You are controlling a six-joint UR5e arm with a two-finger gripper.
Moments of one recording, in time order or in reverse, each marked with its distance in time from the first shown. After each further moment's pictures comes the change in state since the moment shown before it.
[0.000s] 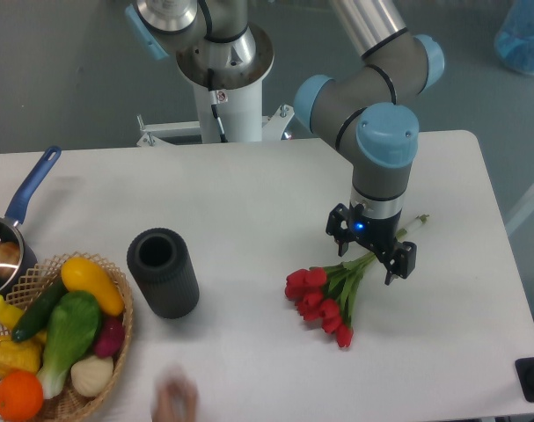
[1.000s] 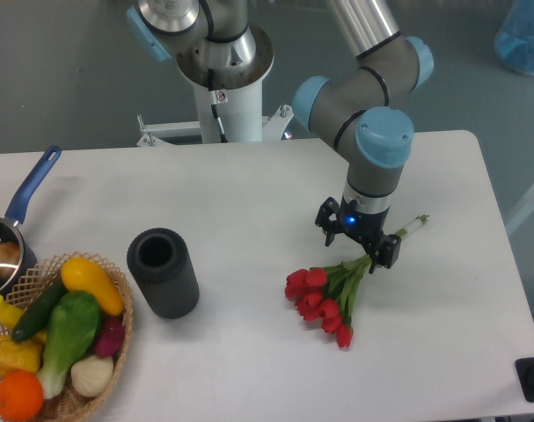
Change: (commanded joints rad) arm 0.037 0.011 -0.150 0.034 -0.046 0.005
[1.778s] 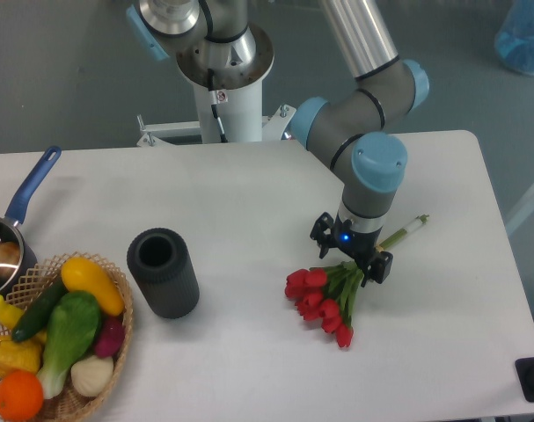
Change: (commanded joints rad) arm -0.046 -0.124 0.066 0.040 -0.003 0.002
